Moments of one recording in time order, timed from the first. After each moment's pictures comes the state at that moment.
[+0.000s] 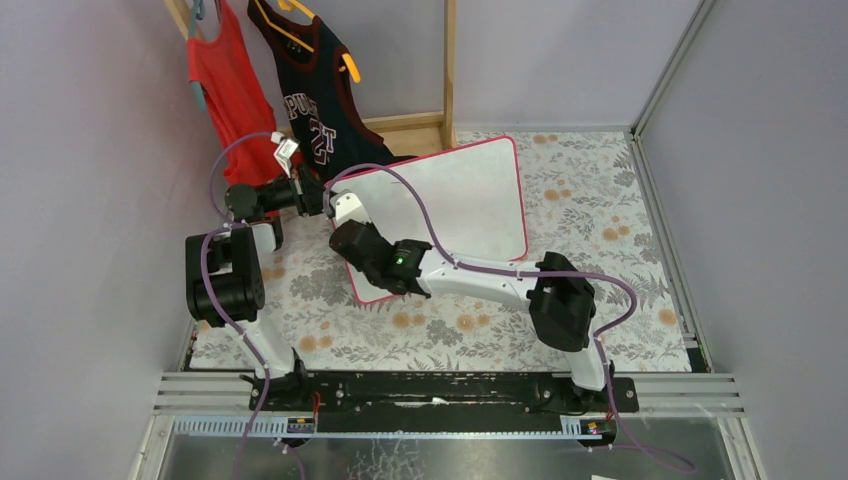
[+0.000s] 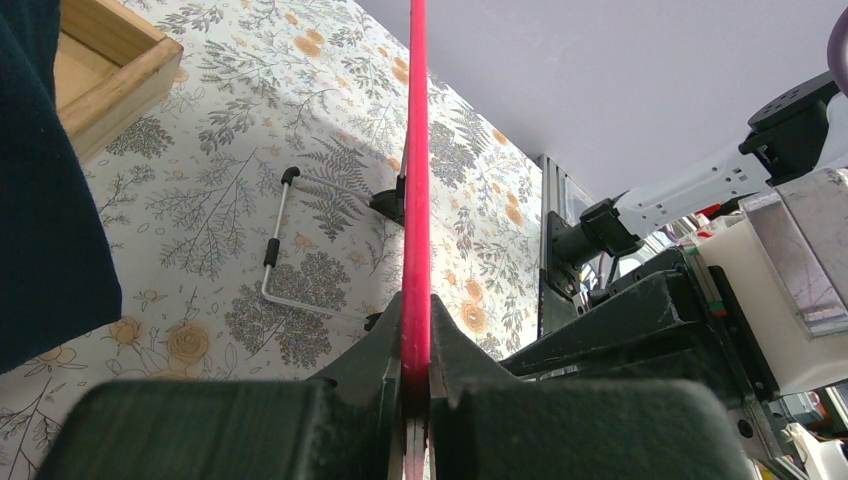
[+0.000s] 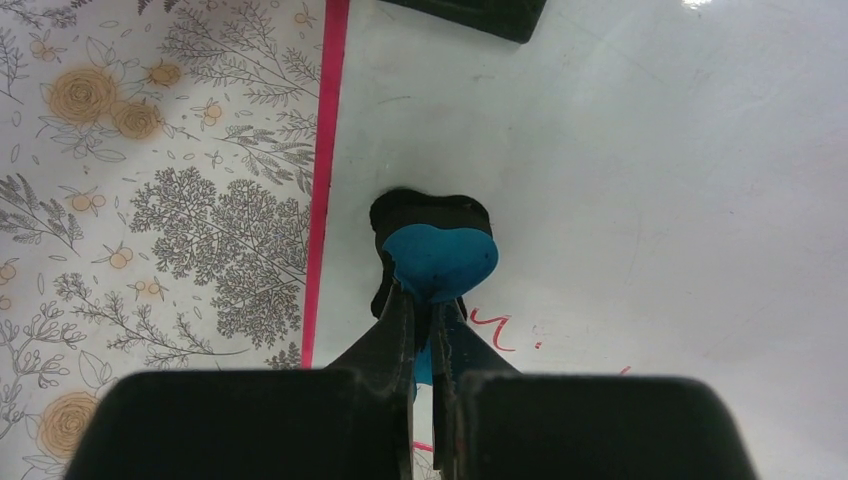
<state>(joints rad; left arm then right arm) 0.23 1.76 0.85 1.53 1.51 -1.25 1.19 2.02 1.70 -0.31 0.58 0.25</state>
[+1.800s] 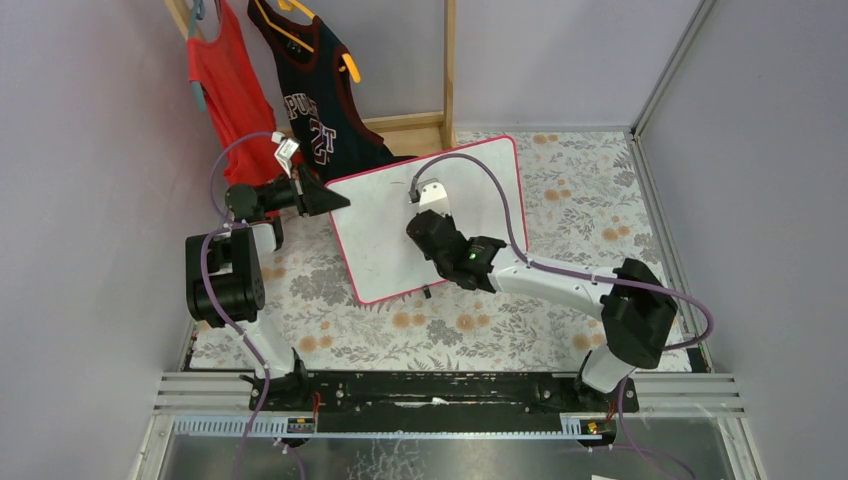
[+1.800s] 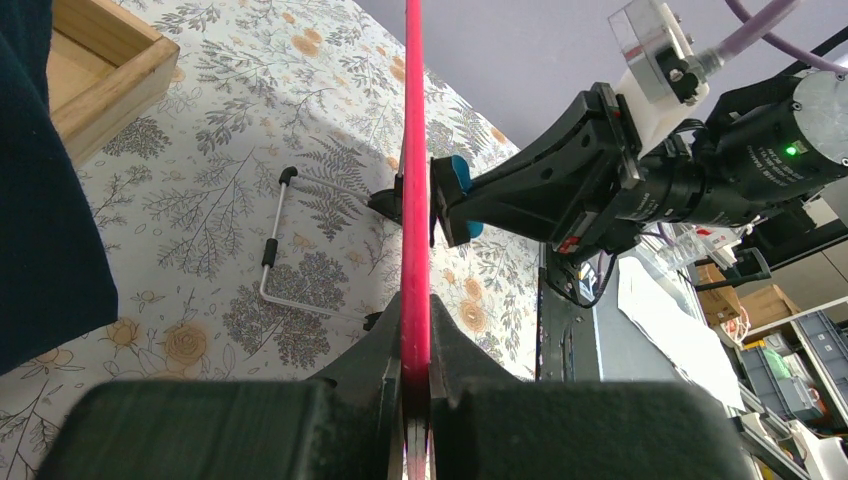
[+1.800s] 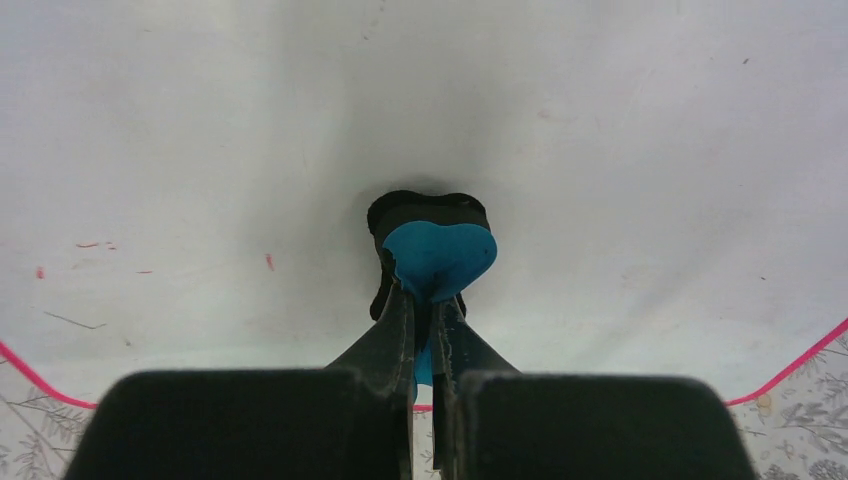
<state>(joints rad) 0.23 1.76 0.85 1.53 1.51 -1.25 1.02 1.64 1.19 -0.22 0.64 0.33</state>
